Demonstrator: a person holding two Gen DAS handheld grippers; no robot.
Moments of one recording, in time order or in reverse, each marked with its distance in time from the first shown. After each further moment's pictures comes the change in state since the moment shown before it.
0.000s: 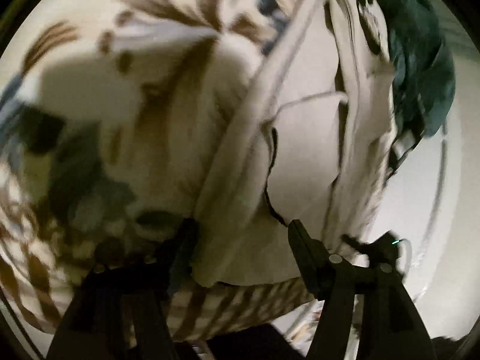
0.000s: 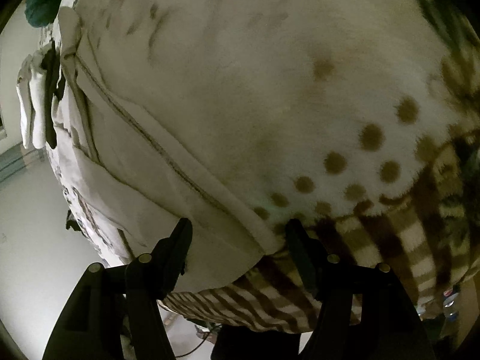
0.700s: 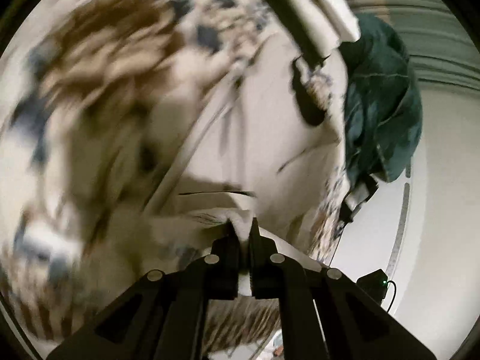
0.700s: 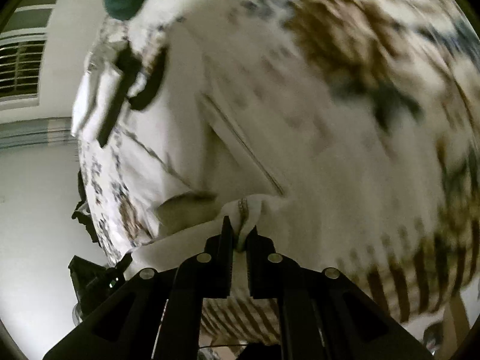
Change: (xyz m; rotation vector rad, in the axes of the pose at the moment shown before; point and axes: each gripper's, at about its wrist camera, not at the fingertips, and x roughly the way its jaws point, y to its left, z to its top) left arm -0.072 -0.074 0.090 -0.036 -0.200 -0.173; right arm -0.097 0.133 0.034 -0.242 -0.239 0.059
